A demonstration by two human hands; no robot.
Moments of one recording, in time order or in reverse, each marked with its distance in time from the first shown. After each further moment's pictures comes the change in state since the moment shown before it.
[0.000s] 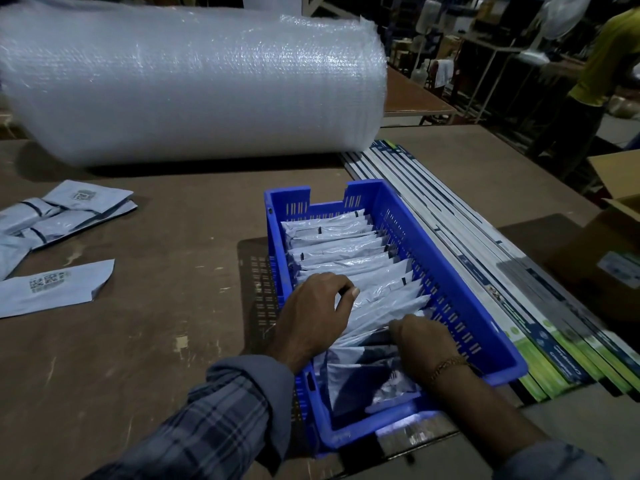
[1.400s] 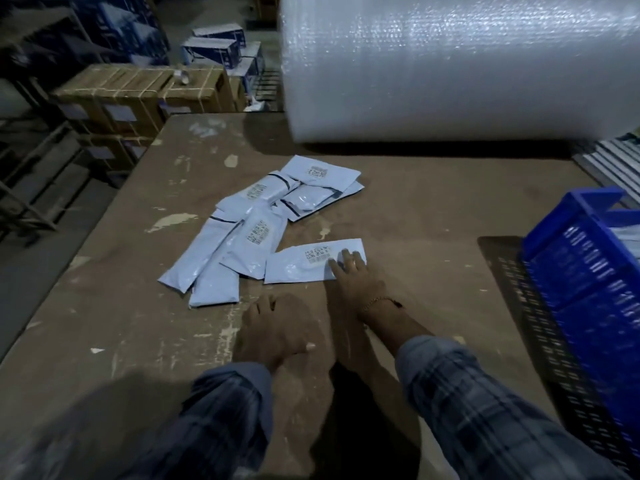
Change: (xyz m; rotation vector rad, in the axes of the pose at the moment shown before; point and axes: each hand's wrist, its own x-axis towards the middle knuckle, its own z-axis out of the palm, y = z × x) left_hand -0.244 -0.450 -0.355 0.621 -0.275 -0.732; right_hand 0.263 -0.596 -0.058 0.018 0.334 -0.403
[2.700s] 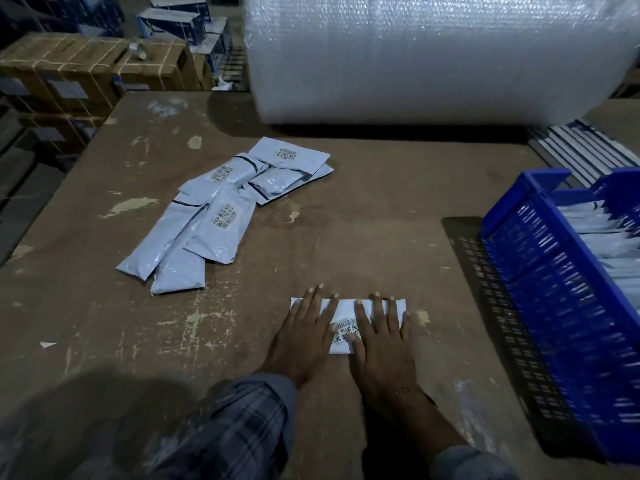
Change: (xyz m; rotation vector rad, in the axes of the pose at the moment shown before) left_hand -0.022 0.094 0.081 -0.028 0.128 0.475; right_hand -0.205 -0.003 0.025 0.331 0.087 0.323
